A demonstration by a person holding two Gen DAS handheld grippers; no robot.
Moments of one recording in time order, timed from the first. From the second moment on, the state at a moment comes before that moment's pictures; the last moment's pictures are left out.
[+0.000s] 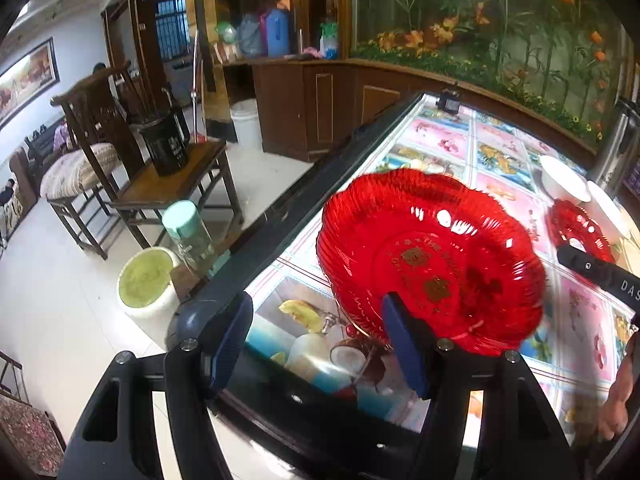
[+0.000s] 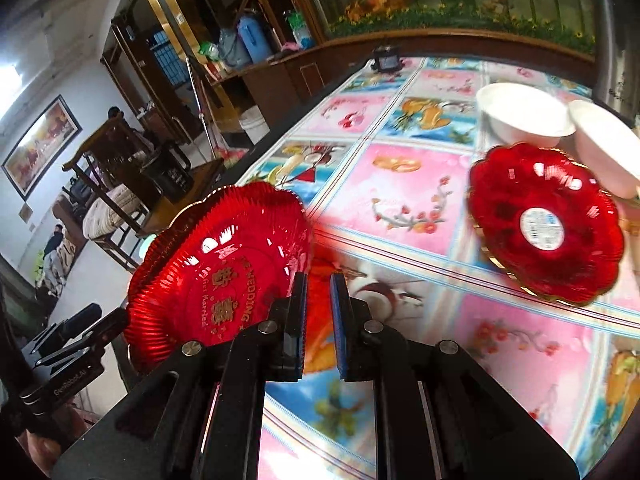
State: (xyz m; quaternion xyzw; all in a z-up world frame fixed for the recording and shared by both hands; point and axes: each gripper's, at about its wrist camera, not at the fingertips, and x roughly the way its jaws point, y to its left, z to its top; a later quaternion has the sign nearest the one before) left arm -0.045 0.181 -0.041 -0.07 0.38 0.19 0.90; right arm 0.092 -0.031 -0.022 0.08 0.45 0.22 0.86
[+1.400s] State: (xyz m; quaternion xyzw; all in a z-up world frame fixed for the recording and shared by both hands) left arm 0.156 -0.001 -0.070 -0.20 0.52 0.02 0.83; right arm 0.132 -0.269 -0.052 0.38 0.48 0.10 0.78
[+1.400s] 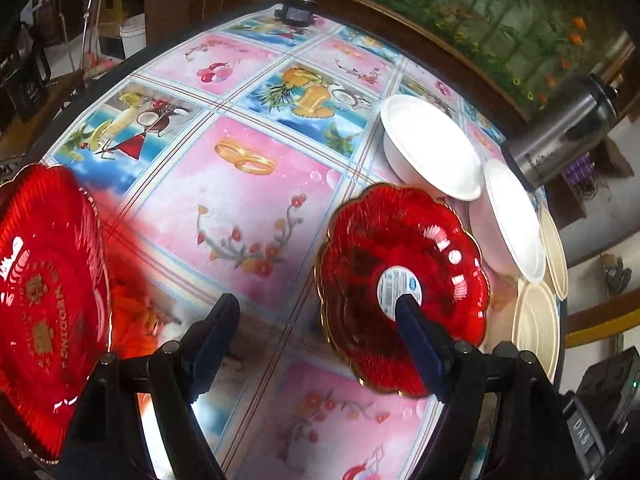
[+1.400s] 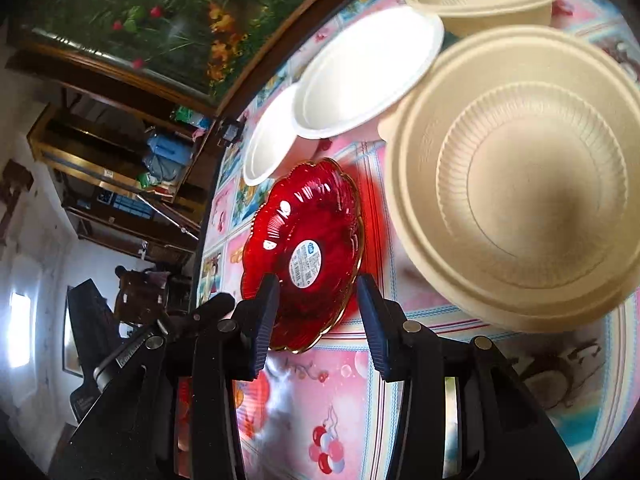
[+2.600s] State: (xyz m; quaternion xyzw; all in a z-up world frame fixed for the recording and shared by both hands) left arm 0.166 -0.030 -0.094 -0.12 0.50 0.03 0.86; right arm 0.151 -0.264 -0.084 0.37 0.49 0.10 0.78
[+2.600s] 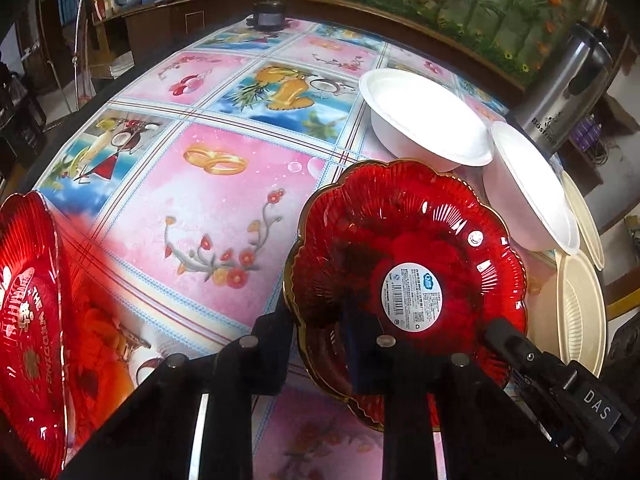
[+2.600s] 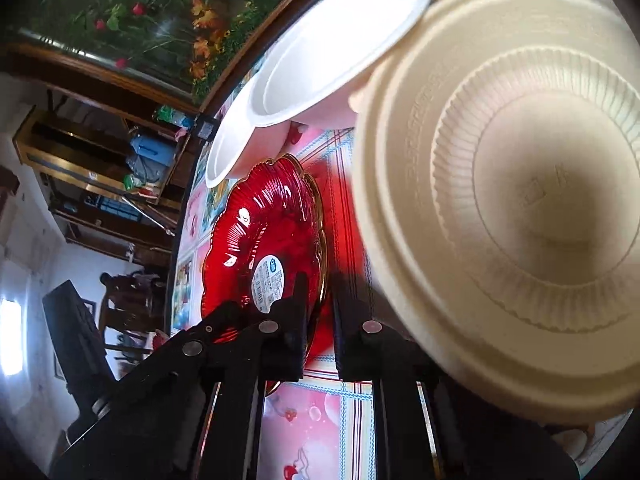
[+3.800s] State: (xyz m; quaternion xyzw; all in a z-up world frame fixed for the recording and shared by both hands) left arm 0.008 0.162 -0.028 -0.17 0.40 0.13 0.89; right arm 0.090 -0.033 -0.005 0.21 0.48 0.27 0.81
